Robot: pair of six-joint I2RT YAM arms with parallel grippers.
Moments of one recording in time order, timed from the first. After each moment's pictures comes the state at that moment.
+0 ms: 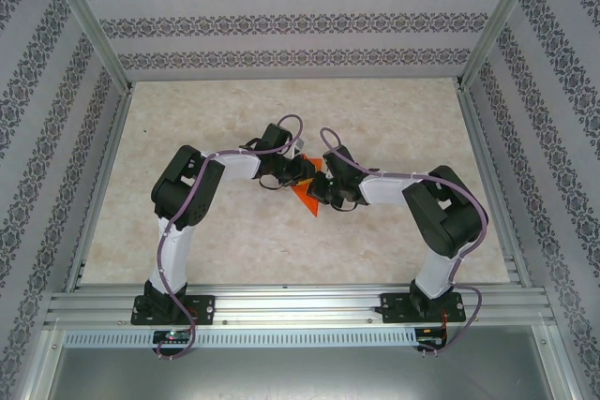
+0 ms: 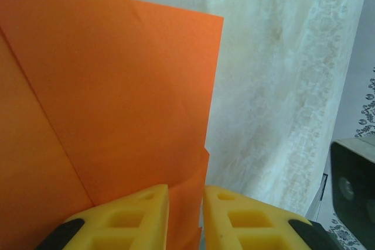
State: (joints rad) left arm -0.53 2.14 1.31 -0.07 0.64 -0.82; right arm 0.57 1.79 0.87 -0.04 -0.30 0.92
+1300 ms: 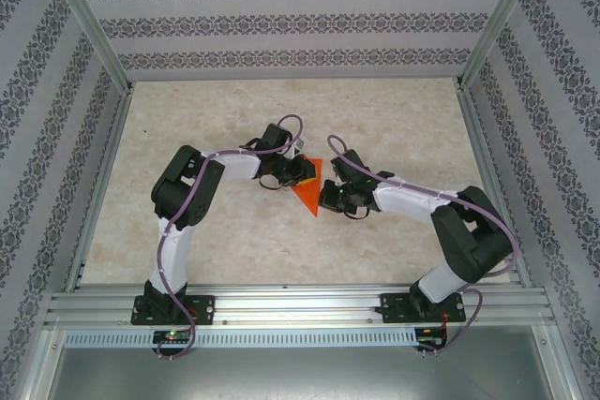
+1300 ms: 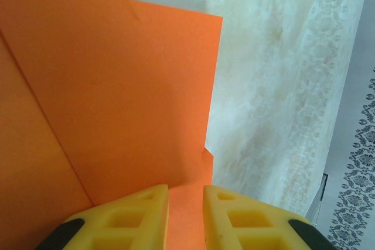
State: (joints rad) left arm -0.53 2.14 1.31 -0.07 0.64 -0.82; right arm 0.59 1.57 0.81 -0.28 -0.26 0.79
